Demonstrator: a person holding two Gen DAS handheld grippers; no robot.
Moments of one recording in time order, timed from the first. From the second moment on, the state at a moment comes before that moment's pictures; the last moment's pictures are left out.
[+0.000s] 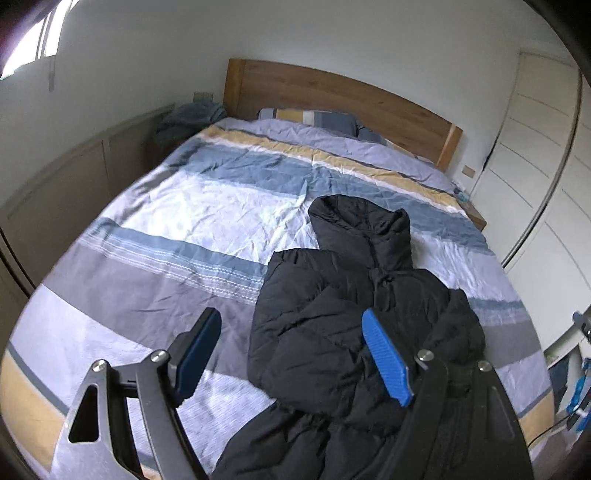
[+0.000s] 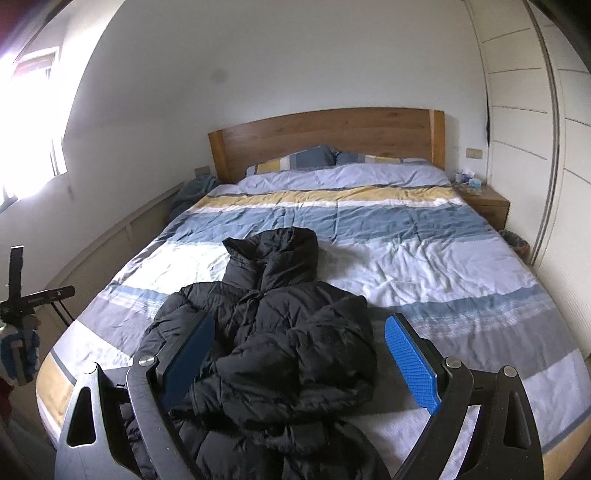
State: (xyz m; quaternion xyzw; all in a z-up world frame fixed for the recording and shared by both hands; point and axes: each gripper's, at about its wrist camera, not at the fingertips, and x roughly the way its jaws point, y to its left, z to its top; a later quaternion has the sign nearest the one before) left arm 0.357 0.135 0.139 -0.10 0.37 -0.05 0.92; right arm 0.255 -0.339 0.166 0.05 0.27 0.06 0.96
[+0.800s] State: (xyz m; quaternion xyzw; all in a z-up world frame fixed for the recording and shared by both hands) left arm 0.671 0.106 0.002 -0.20 0.45 -0.11 0.86; right arm 0.586 -0.344 0.046 0.17 0.36 0.10 0.91
